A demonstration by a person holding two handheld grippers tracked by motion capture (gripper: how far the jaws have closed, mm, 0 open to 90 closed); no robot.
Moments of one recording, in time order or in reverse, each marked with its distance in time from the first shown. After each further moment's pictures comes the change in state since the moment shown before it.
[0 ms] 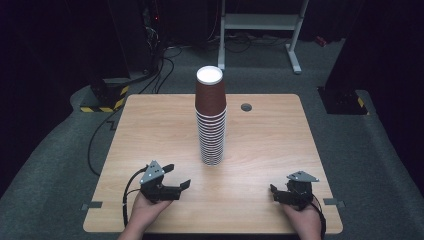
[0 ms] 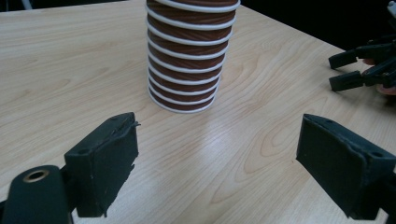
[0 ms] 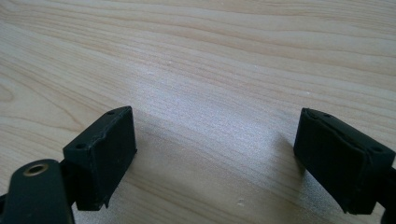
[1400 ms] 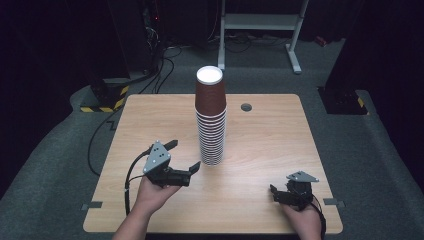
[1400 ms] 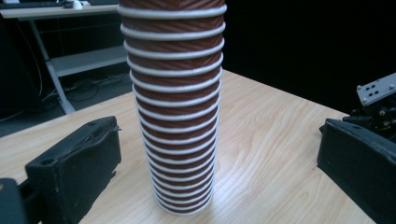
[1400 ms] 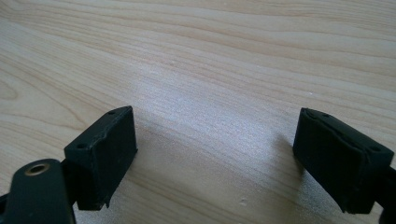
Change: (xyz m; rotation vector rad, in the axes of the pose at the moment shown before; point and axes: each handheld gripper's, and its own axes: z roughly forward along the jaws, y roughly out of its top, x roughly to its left) left arm -0.029 0.084 -0.010 -0.182 0.049 0.126; right arm 0.000 0.000 0.000 -0.001 0.005 -0.009
